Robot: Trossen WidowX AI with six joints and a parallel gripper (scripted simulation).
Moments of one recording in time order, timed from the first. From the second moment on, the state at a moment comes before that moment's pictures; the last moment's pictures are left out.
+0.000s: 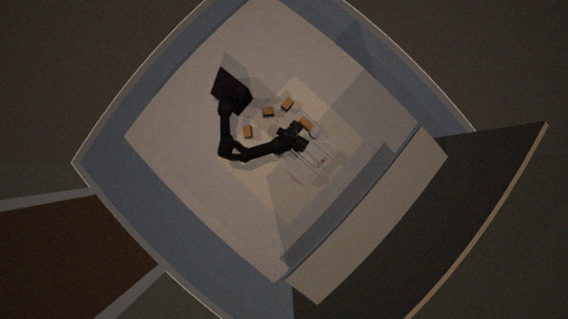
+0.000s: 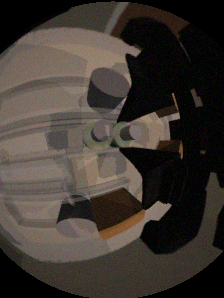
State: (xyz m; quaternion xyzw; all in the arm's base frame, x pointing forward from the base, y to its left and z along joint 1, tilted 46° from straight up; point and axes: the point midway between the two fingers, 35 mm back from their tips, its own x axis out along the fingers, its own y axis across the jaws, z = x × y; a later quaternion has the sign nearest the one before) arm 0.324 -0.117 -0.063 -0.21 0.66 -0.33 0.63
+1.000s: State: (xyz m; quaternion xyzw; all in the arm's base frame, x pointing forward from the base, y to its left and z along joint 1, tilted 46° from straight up) arm 0.321 -0.105 -0.056 -0.22 0.67 -0.33 0.63
